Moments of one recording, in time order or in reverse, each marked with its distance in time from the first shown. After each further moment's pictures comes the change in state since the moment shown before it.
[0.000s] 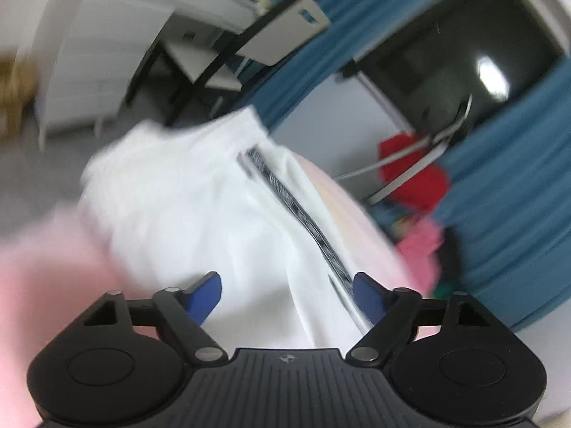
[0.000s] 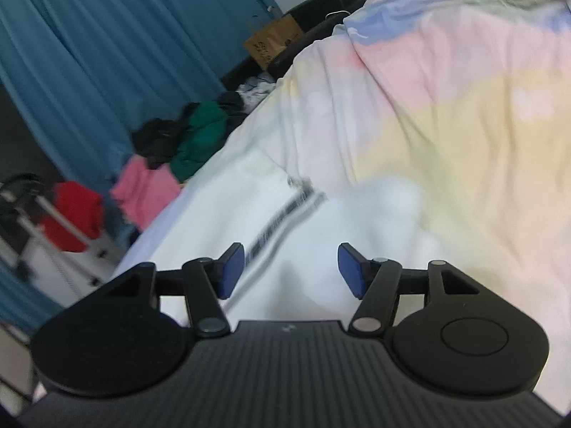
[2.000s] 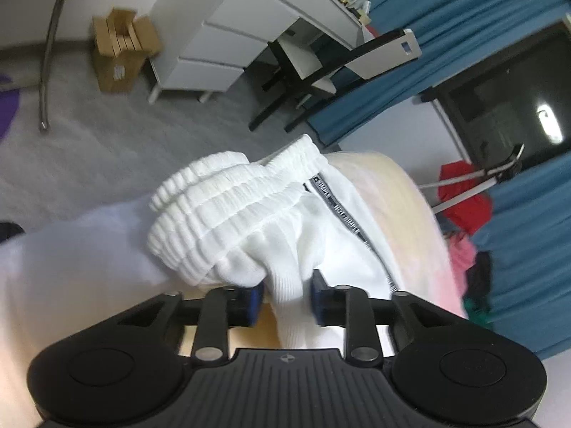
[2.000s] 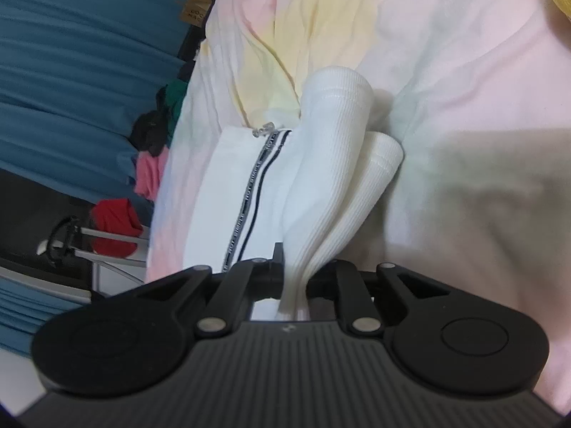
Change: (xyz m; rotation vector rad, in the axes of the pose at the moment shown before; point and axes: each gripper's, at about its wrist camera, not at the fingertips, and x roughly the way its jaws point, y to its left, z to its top) left arm -0.211 0.127 -0.017 -0.132 0.018 0.200; right arm -0.114 -0.121 -0.043 0.386 0.278 0.057
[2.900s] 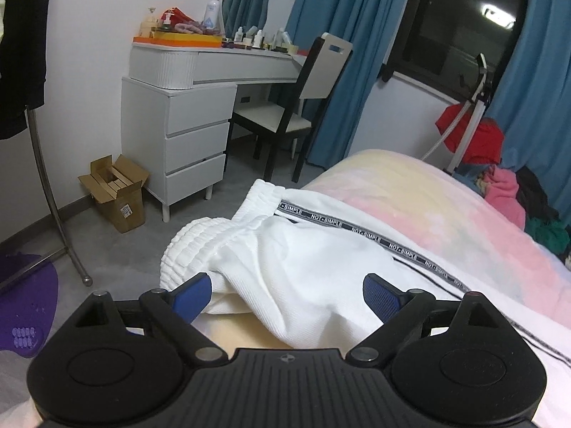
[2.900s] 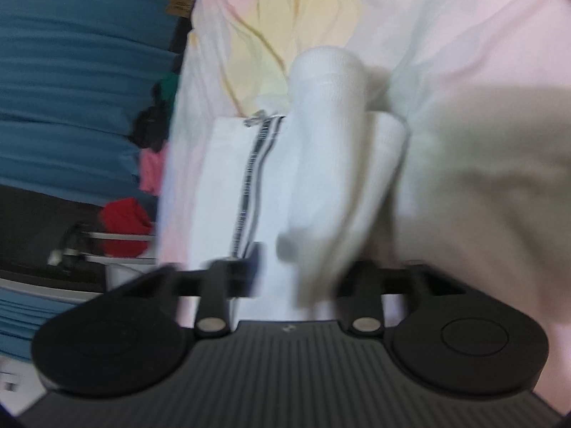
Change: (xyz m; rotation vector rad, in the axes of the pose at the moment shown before) left arm -0.037 -0.091 -0.057 0.509 -0.206 0.196; right arm 0.020 -0.012 0.011 0.142 0.068 0.111
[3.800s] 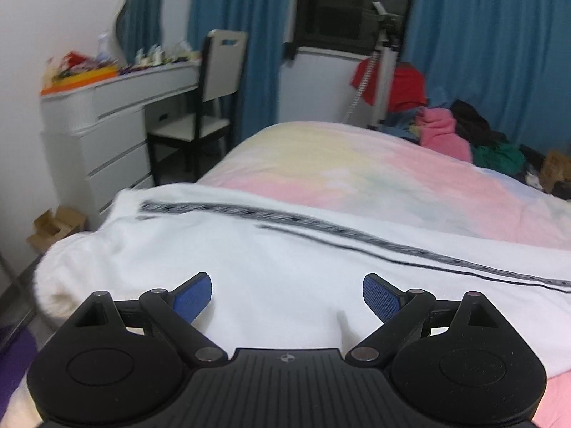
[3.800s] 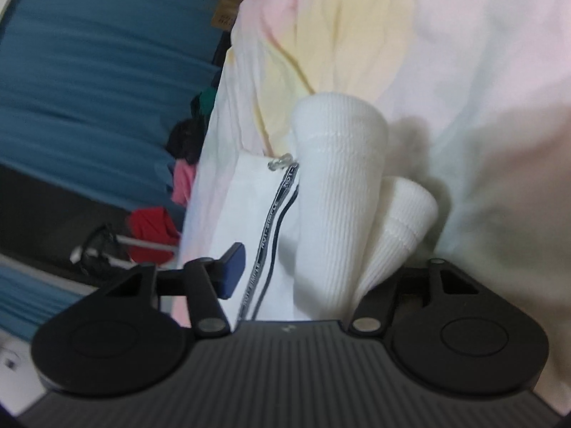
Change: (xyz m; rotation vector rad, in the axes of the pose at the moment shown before) left arm 0.015 -0.135 -0.051 0.318 0.001 -0.144; right arm 0.022 -0.002 0.019 -0.132 -0.066 0.064
